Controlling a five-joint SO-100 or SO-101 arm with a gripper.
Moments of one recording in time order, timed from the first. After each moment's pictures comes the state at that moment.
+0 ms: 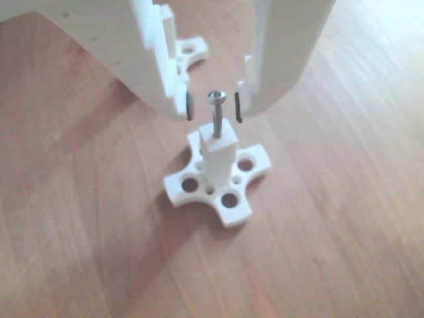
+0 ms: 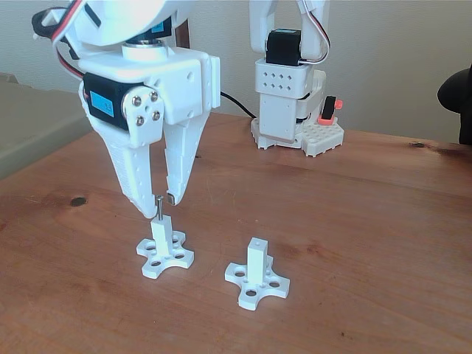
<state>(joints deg) 7.9 86.0 92.3 74.4 4.8</state>
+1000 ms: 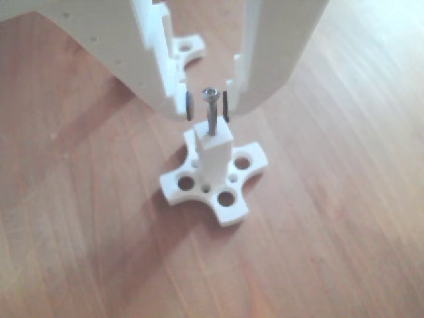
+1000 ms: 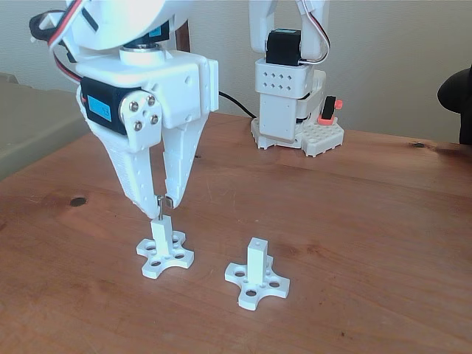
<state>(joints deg) 7.9 84.6 91.2 74.4 4.8</state>
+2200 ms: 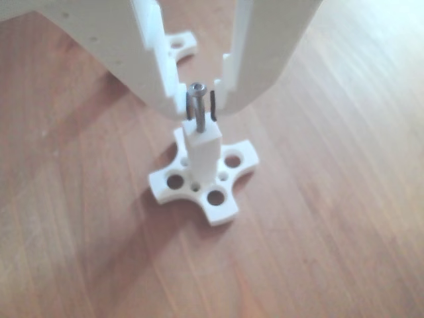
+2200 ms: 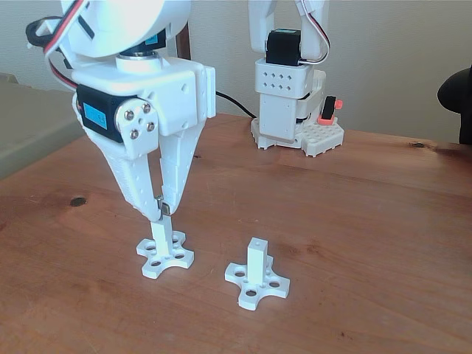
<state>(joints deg) 7.9 83.1 90.4 73.4 4.8</state>
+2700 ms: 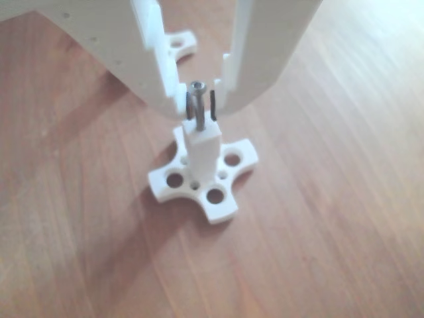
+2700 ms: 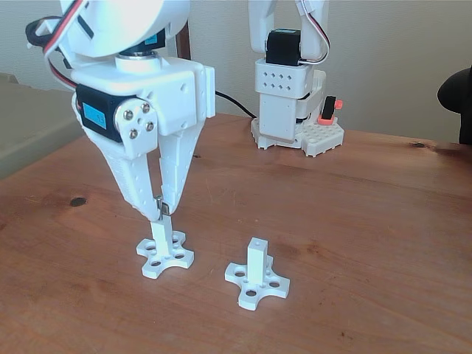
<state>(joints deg) 8.3 83.1 90.2 73.4 4.8</state>
